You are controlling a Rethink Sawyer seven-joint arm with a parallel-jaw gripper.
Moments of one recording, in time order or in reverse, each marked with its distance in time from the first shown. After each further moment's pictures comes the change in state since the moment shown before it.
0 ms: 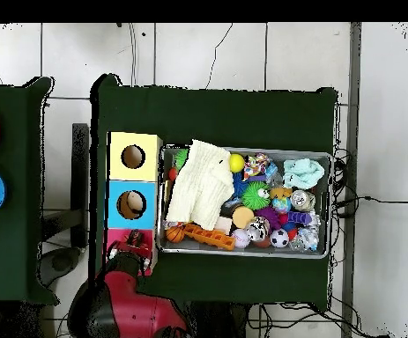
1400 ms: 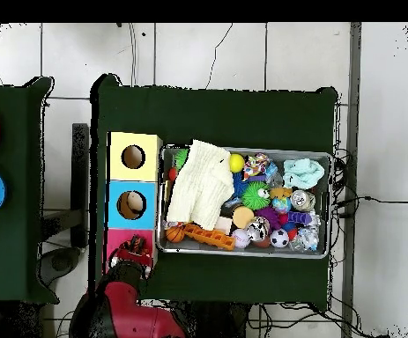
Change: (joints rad) arm 0.005 0.001 0.001 0.065 0.000 -0.105 0.006
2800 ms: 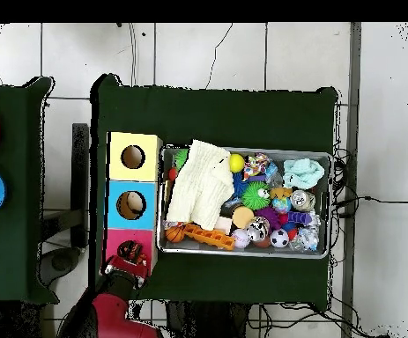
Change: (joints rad) arm 0.147 0.043 -0.034 0.043 0.182 -0.130 0.076
